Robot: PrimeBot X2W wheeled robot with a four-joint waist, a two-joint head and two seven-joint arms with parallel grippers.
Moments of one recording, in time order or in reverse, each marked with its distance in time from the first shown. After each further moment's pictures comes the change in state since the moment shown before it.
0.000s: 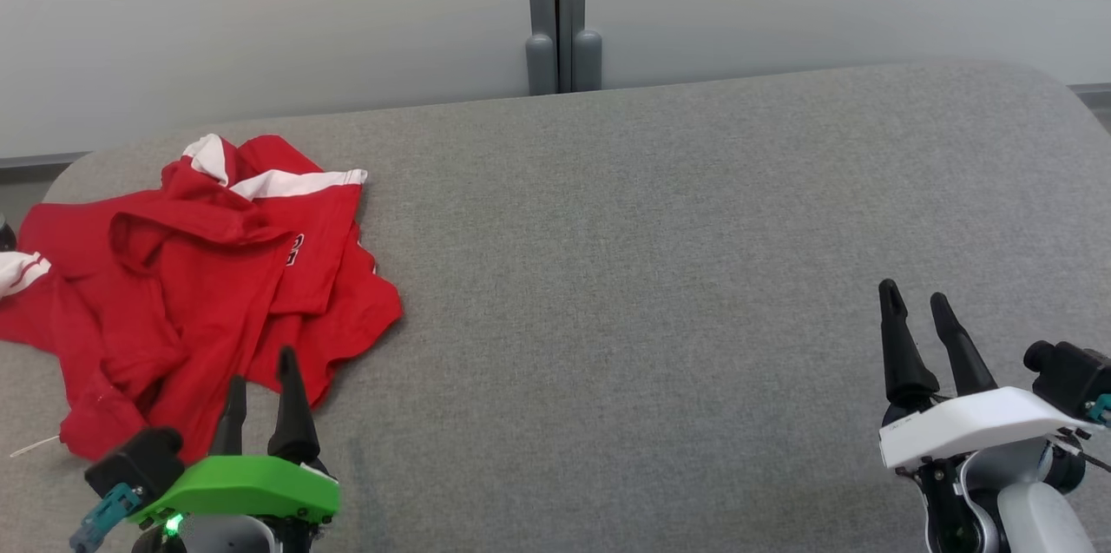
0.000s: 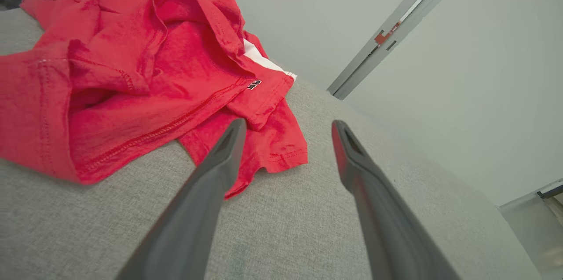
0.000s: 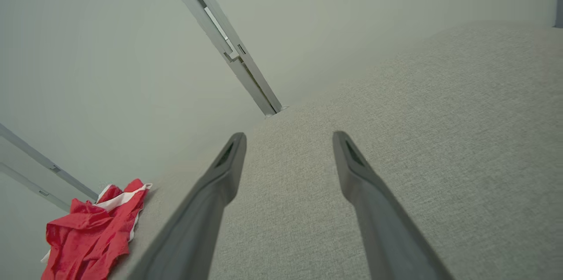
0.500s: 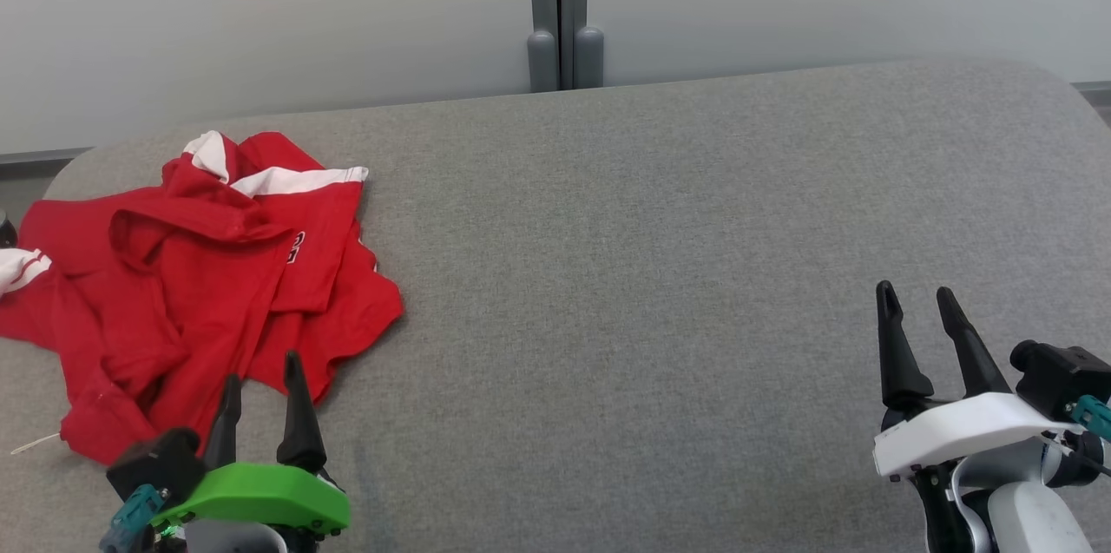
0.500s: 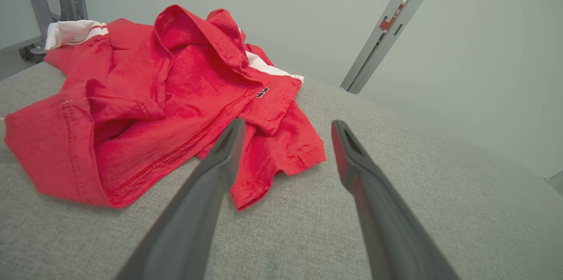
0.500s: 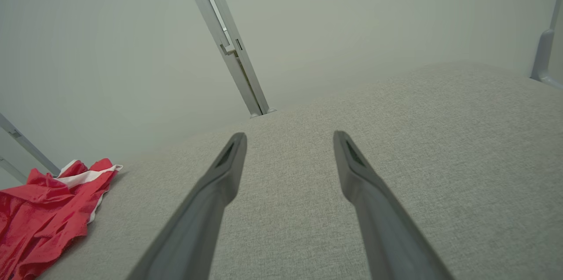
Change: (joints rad) left arm 0.013 0.016 -0.023 0.003 0.167 0.012 -0.044; right arm 0.000 -0.006 0.002 0.007 -0.178 0.000 -0.046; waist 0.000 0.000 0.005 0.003
